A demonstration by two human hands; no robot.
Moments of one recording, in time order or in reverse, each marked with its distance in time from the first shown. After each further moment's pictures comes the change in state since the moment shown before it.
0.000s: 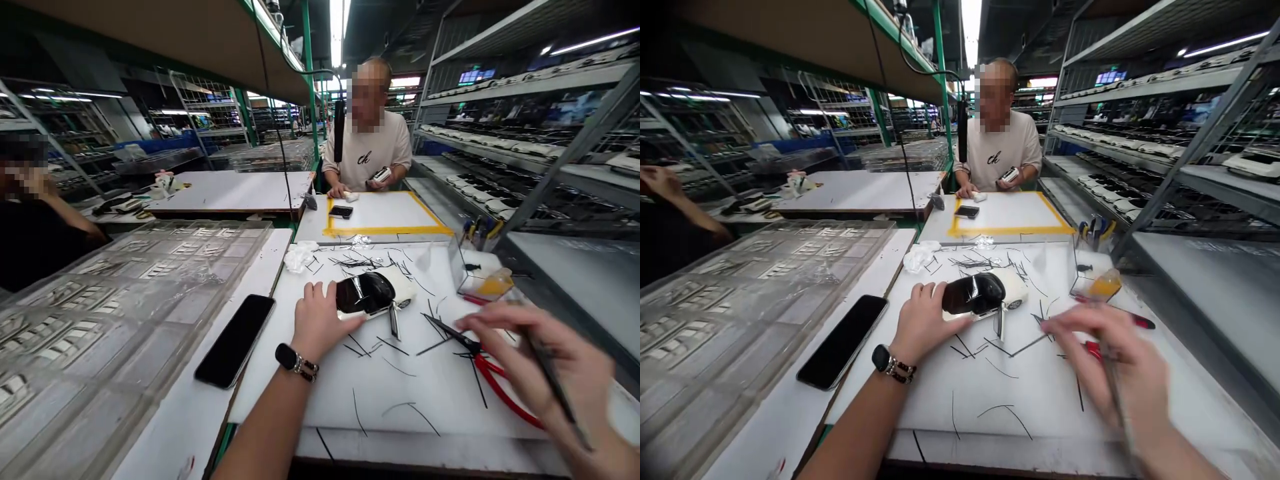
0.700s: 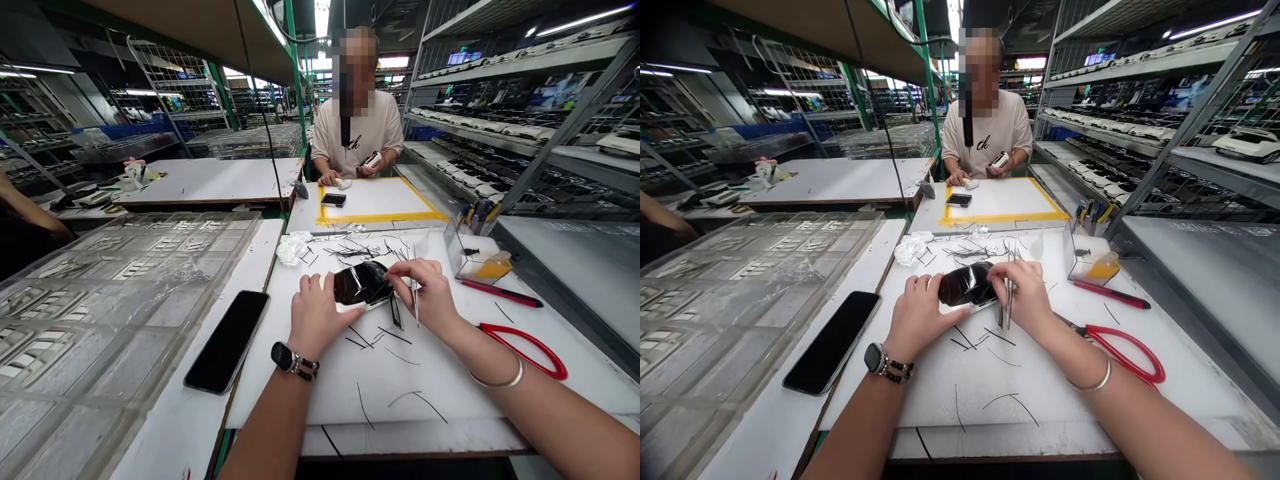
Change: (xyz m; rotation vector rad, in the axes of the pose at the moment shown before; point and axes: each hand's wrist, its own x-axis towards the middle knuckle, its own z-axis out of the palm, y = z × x) left_hand 0.002 -0.004 0.003 -0.009 -0.017 0.015; right_hand 0.016 0.023 0.110 0.012 -0.149 -0.161
